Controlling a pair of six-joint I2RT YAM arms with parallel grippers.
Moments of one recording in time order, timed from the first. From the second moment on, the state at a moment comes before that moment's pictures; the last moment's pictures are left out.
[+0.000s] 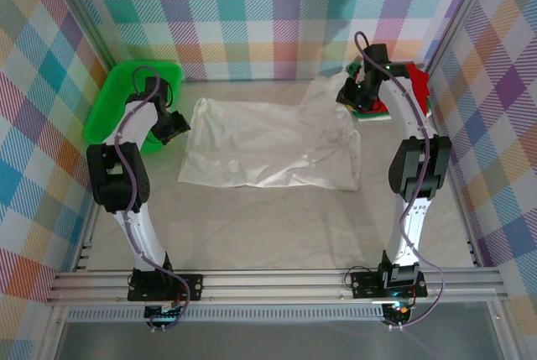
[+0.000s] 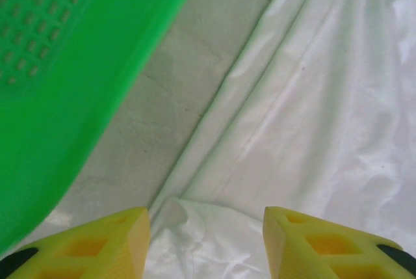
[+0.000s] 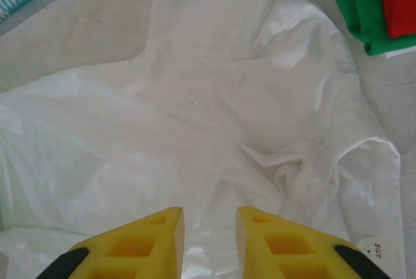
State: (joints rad) left arm 0.04 1.94 1.62 -0.88 0.06 -0.49; right arm 0.11 2.07 2.01 -1.00 -0.28 0.45
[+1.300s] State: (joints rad) left arm -0.30 1.71 1.27 -0.70 -0.01 -0.44; right arm 0.26 2.29 2.05 -0.85 -0.12 0.47
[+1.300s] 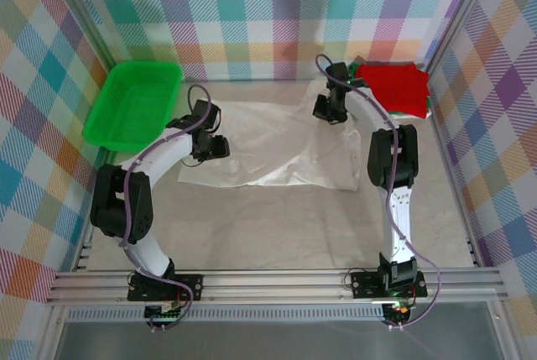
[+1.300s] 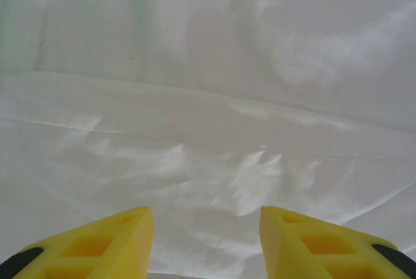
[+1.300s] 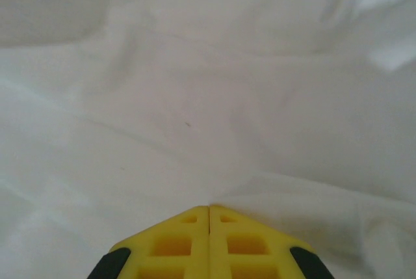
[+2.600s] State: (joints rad) left arm -0.07 1.71 1.01 -0.55 0.08 -0.45; right arm 0.02 1.80 1.13 -0.63 -0.50 0.41
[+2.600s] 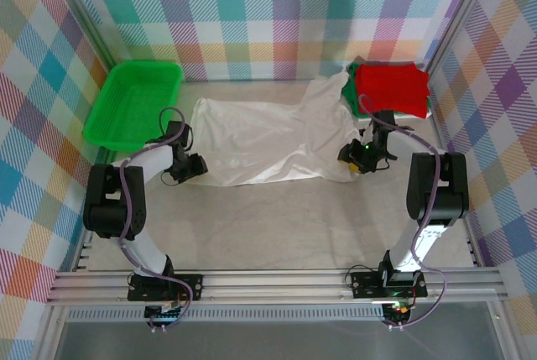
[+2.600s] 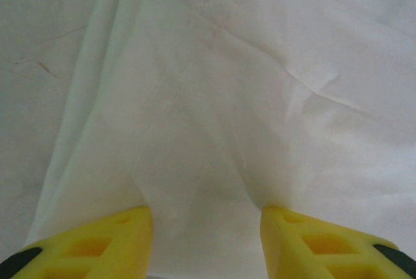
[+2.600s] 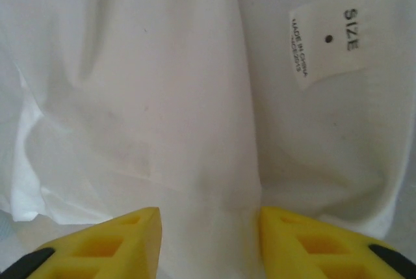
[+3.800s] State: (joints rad) left arm -0.09 1.78 1.20 -0.57 0.17 -0.47; right arm 0.26 1.71 1.28 -0.62 -0.26 0.48
